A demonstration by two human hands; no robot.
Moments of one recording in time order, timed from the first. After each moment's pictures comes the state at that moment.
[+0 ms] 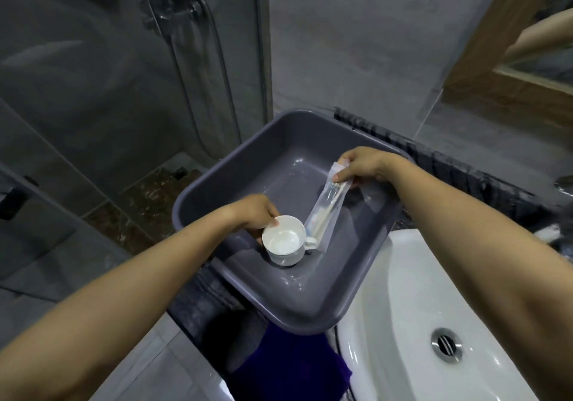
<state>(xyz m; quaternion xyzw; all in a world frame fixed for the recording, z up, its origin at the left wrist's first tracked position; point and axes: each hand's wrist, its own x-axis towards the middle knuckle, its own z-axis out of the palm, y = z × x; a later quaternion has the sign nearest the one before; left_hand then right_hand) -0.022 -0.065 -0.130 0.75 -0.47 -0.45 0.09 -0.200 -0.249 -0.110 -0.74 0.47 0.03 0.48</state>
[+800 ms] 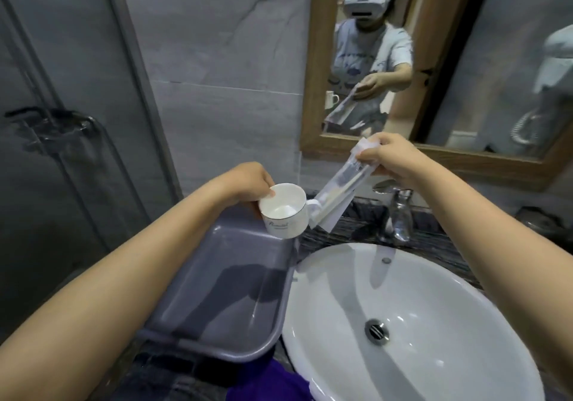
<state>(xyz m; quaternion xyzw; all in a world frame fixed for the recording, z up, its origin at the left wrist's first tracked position) -0.130 -0.104 0.057 0.64 -0.71 -0.25 0.14 -0.393 -0.145 0.070 -0.61 0.59 -0.38 0.38</state>
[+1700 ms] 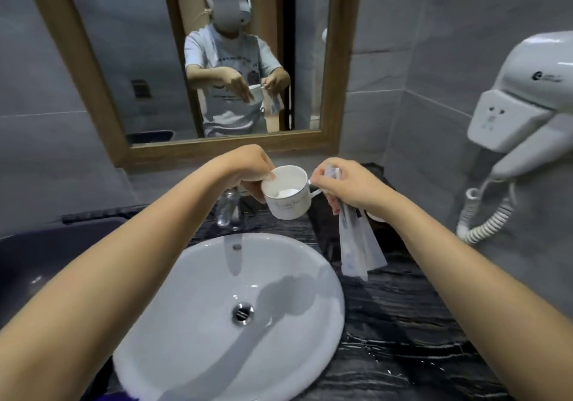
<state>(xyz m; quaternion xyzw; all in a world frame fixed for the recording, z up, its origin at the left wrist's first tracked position) -0.474 -0.048 0.091 0.49 -0.79 -0.35 0.10 -0.643 0.059 0.057 -0.60 0.65 -0.38 0.27</state>
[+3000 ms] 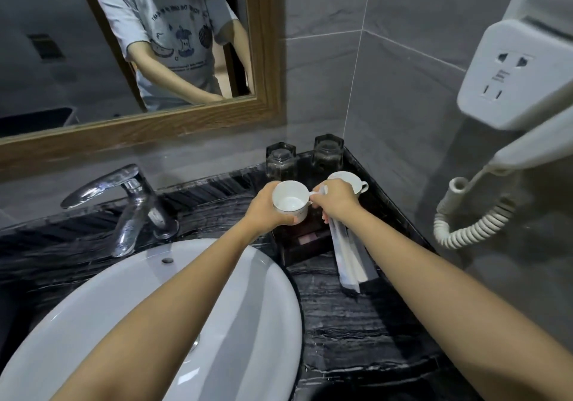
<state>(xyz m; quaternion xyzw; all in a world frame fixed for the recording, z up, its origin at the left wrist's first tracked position) -0.645 -0.105 -0.112 0.39 -0.78 -0.46 0.20 -0.791 -0.030 -0.090 -0.39 0.82 -0.32 0.26</state>
